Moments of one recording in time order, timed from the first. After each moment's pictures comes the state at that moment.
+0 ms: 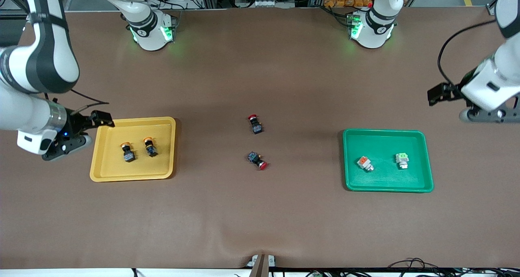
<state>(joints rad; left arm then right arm) -0.05 0.05 -0.05 -1.59 0.08 1.55 -0.02 0.03 0.20 -0.02 -1.71 0.08 1.73 -0.40</state>
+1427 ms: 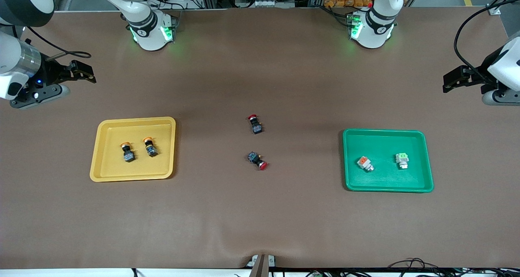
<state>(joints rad) -0.02 0.03 -0.03 -1.56 0.05 1.49 0.02 0.00 -0.10 -0.02 -1.86 0.02 1.54 -0.34</state>
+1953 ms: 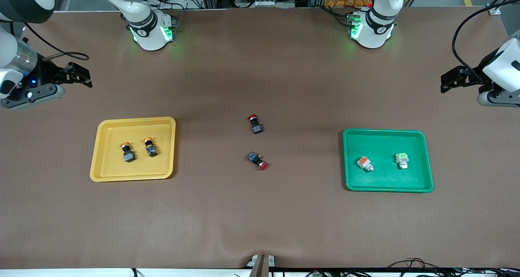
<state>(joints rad) -0.03 0.03 -0.04 -1.56 0.05 1.49 0.04 0.01 -0.10 -0.01 -1.82 -0.01 1.61 -0.33</state>
